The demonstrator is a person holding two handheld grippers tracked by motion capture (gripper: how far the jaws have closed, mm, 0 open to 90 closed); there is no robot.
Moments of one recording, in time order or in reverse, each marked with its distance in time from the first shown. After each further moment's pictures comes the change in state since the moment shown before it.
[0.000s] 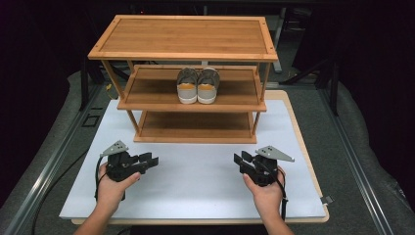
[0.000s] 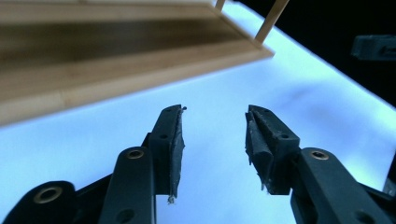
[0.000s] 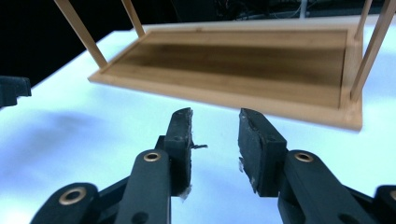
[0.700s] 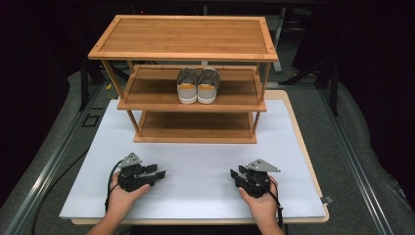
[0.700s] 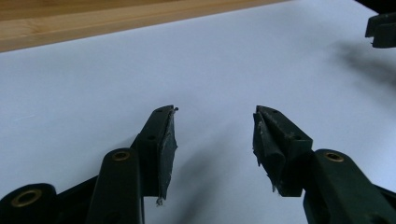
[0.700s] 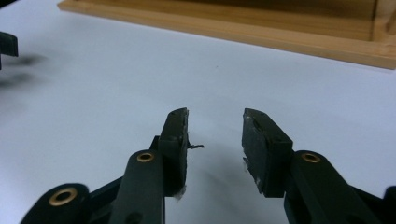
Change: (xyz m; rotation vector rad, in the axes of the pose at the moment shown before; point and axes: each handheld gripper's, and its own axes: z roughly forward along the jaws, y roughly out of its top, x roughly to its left) left arm 0.000 -0.040 0.036 0.102 0.027 0.055; right arm -0.006 -0.052 0.027 0.131 -0.016 -0.100
